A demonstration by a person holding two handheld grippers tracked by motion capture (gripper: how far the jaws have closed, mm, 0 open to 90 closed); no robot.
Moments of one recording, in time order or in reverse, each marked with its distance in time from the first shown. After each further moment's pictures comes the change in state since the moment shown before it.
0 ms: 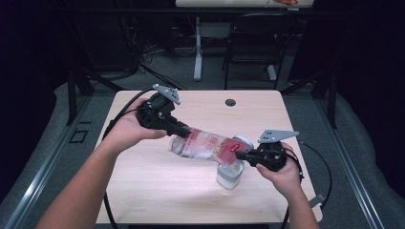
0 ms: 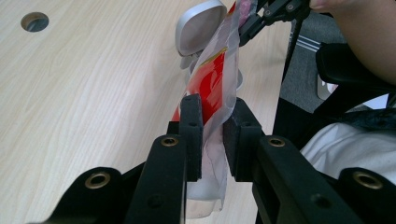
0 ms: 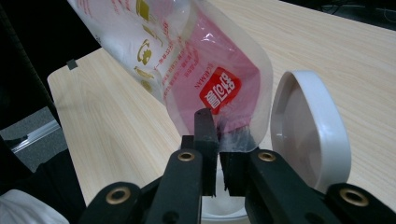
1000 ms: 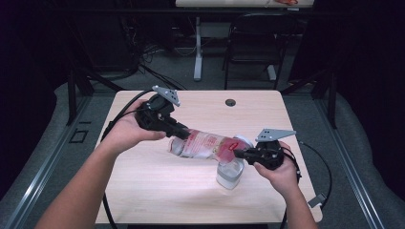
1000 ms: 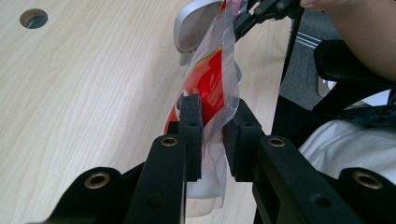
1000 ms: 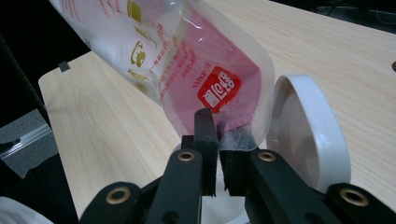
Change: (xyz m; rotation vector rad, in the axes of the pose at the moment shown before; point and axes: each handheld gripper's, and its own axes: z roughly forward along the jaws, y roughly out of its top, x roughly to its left) left arm -0.003 -0.002 -0.001 0.009 0.001 -0.001; right arm -0.002 0.001 0.007 -0.007 -0.019 0.002
